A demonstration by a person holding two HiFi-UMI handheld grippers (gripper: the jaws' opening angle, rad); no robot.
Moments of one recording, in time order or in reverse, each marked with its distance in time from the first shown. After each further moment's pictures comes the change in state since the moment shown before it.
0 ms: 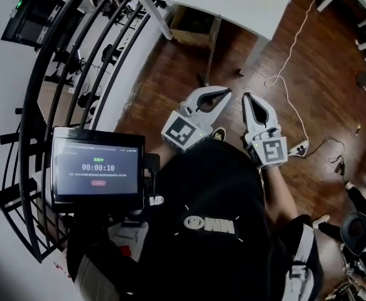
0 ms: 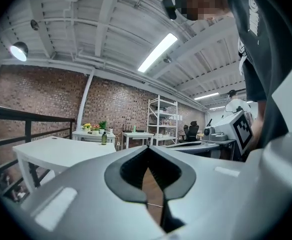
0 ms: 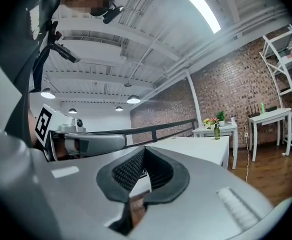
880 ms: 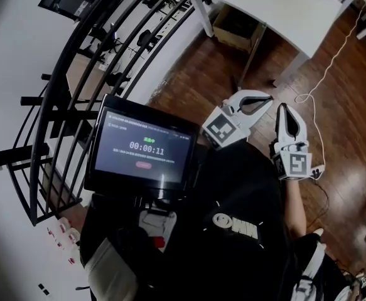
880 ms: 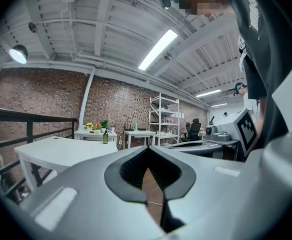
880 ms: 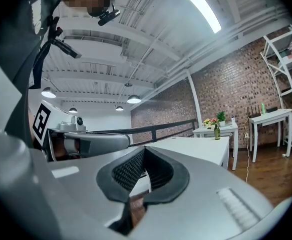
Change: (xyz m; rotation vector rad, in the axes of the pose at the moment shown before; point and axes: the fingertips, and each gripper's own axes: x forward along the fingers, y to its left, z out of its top) left arm 0.015 -0.002 0.000 0.016 0.002 0.010; right arm 0.001 -0.008 0.001 -0.011 0.007 -0.011
